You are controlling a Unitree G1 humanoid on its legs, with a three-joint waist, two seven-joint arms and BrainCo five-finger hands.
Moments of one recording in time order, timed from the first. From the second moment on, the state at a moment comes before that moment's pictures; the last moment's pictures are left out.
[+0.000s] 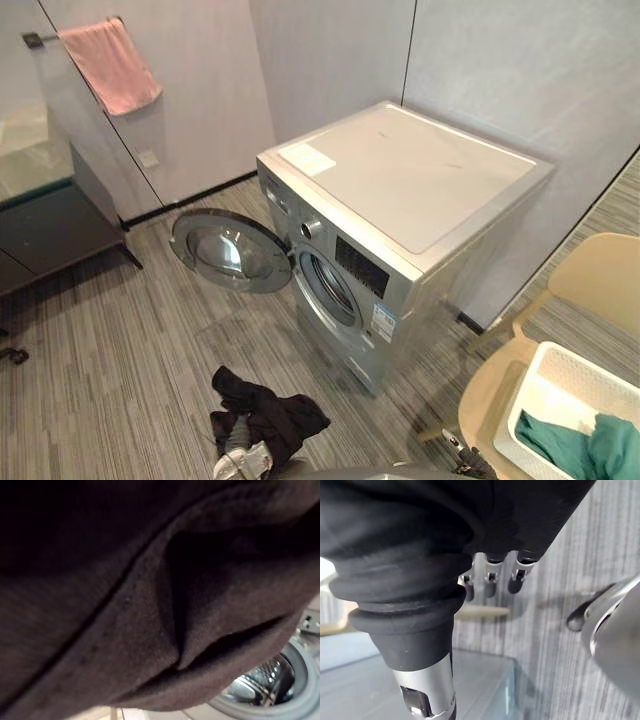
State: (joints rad) left arm 0.10 -0.06 0.26 0.93 -0.24 -0.05 0.08; right arm 0.10 0.01 -0.43 0.99 0.37 -0.03 -0.04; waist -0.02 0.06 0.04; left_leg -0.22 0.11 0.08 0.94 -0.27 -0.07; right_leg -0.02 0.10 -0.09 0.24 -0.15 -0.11
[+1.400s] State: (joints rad) left arm 0.07 -0.03 0.01 0.86 -0.22 -0.05 0.07; right arm 0.12 0.01 -0.53 1.09 0.39 -0.03 -0.04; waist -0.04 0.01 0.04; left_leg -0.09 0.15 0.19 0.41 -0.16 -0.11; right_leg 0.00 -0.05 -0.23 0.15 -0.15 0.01
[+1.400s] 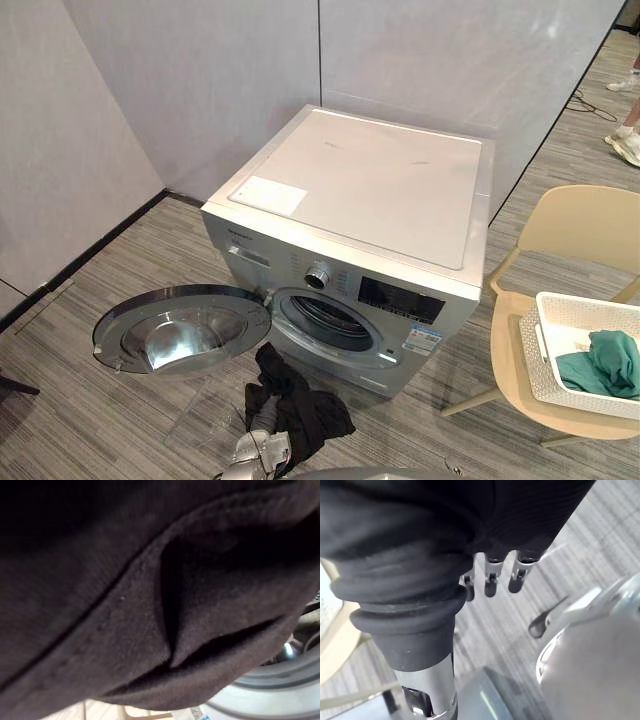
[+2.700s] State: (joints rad) left arm -0.82 0.16 0.09 0.68 -0.65 -0.09 0.31; right arm -0.14 -0.03 -0.11 0.46 0.51 -0.13 -0.14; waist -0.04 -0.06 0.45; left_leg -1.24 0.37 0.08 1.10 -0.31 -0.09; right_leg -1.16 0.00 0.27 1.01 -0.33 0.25
